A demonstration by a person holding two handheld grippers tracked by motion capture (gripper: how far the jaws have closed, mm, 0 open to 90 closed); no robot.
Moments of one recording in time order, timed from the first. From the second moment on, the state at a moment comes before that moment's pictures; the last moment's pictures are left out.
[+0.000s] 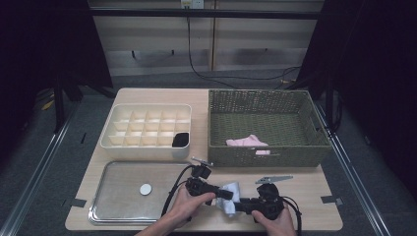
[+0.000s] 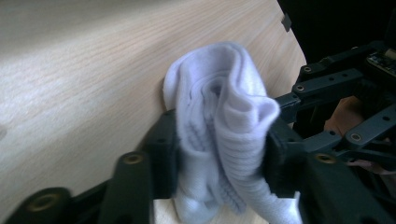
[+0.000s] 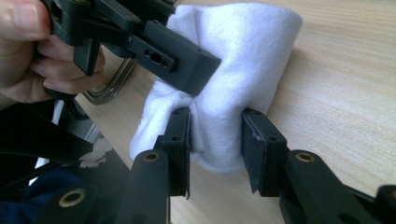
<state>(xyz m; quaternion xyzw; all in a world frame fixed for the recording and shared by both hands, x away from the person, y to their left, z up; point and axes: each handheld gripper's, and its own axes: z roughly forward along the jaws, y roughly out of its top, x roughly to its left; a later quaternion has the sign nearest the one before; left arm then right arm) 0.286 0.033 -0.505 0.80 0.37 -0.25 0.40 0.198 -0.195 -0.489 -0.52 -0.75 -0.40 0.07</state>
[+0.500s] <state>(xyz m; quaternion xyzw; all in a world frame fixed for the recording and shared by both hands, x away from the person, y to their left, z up) 0.290 0.042 -0.491 0.80 0.37 -0.23 0.41 0.196 -0.219 -0.483 -0.53 -0.73 -0.43 0.06</state>
